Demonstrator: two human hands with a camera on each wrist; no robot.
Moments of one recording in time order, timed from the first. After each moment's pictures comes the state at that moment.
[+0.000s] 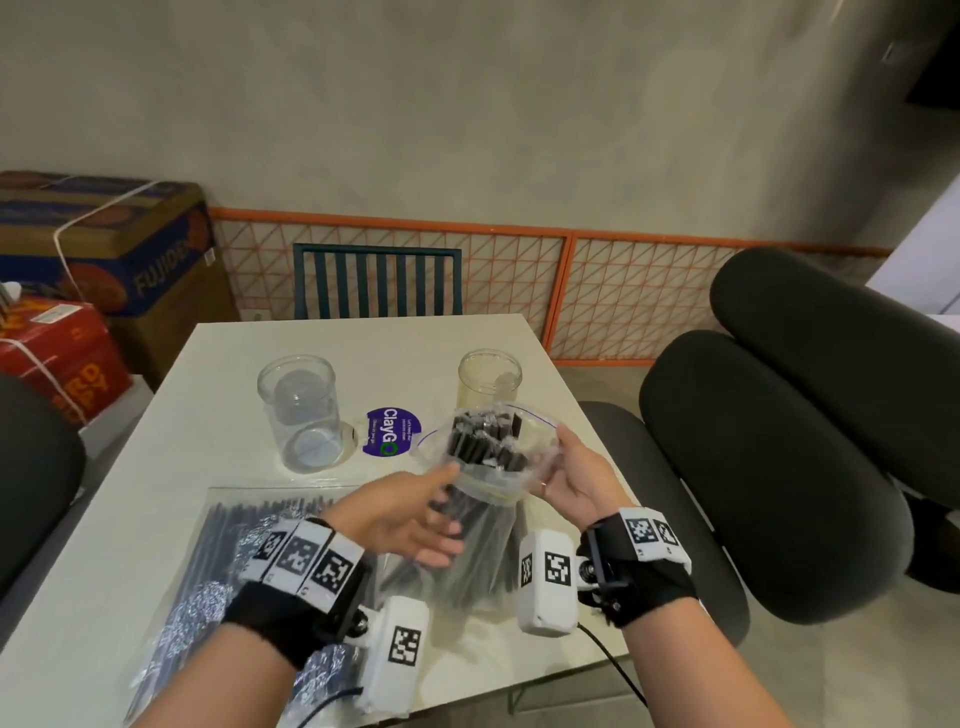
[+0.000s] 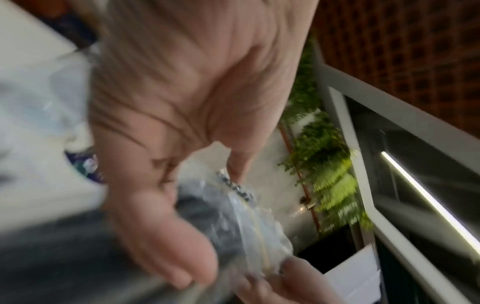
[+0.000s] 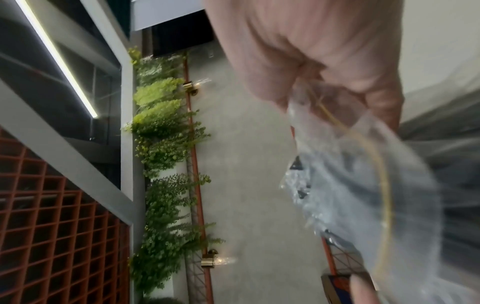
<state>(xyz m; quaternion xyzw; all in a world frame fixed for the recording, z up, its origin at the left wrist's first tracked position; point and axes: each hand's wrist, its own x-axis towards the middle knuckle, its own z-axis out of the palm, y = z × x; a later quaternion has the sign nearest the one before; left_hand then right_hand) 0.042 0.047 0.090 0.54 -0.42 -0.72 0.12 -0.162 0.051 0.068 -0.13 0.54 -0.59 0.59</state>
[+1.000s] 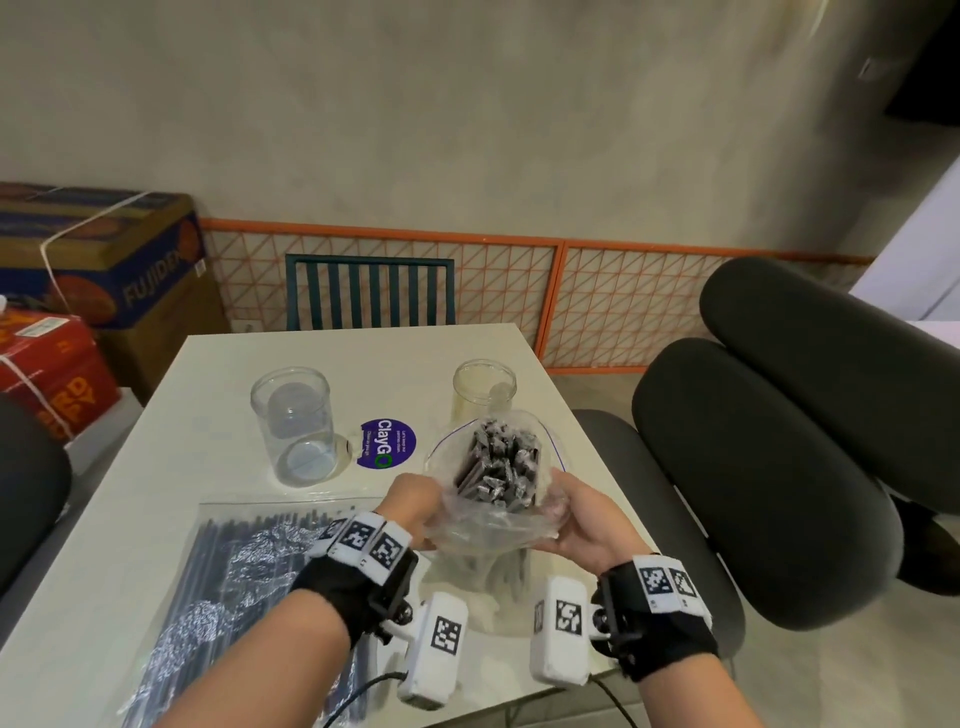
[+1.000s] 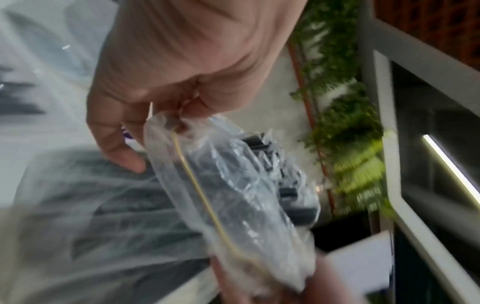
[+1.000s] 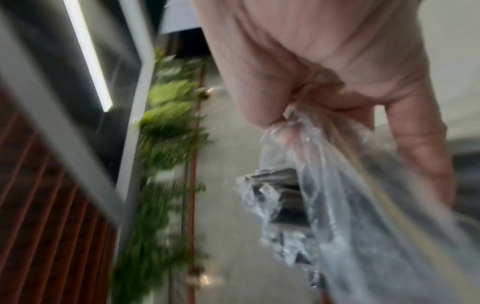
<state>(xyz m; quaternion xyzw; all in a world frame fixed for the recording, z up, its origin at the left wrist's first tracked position) 0.011 0.026 0.071 0.60 -0.35 -0.67 0.25 -0.161 0.085 0.072 -0.14 0.58 -0.51 0.62</state>
